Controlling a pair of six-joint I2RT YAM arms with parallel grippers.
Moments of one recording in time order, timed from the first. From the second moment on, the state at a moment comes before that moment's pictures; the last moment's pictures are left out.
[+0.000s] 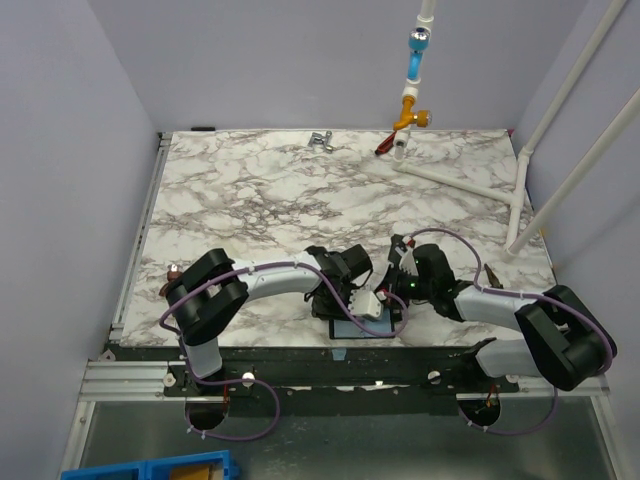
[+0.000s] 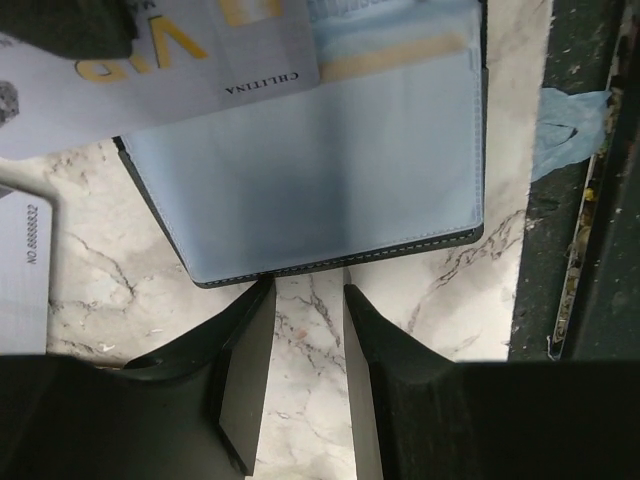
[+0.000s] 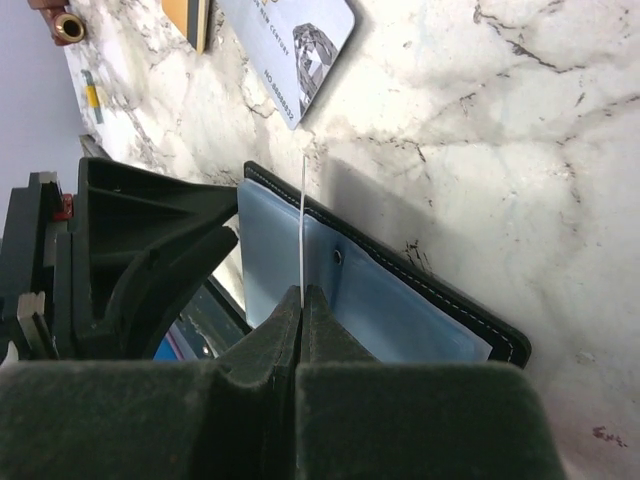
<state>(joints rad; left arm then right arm) -1.02 1.77 1.12 -0.74 0.21 0.71 0.51 1.32 0.32 0.28 -0.54 0.82</state>
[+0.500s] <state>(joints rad) -1.04 1.75 1.10 -0.74 0.22 0.70 0.51 1.19 0.29 0.19 -0.51 0.81</state>
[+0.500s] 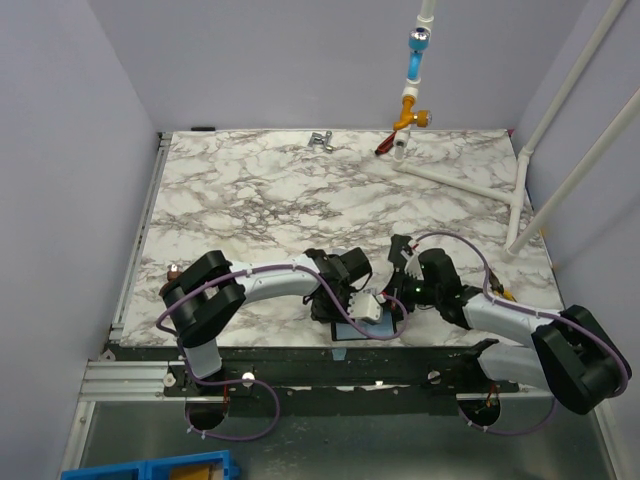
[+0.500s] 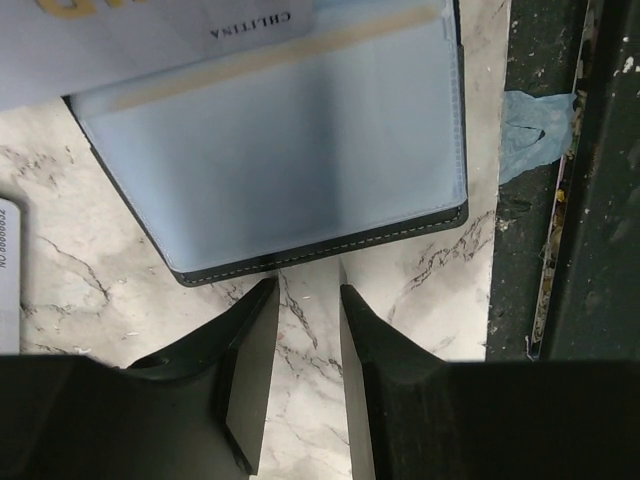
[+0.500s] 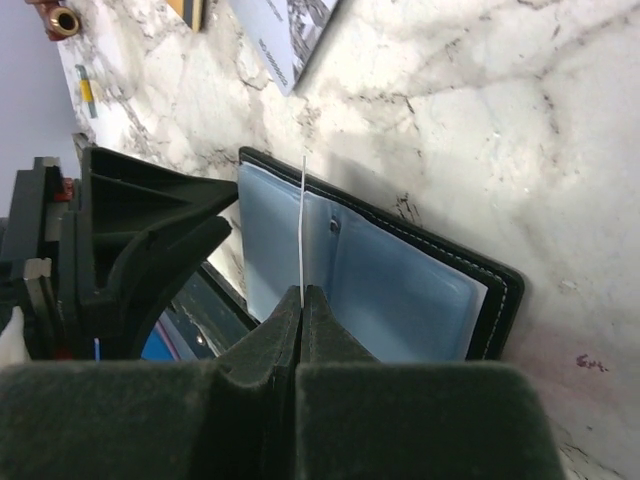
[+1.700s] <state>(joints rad) -1.06 1.75 1.09 -0.72 0.20 0.65 0.51 1.24 0.21 0.28 -0.61 0.85</state>
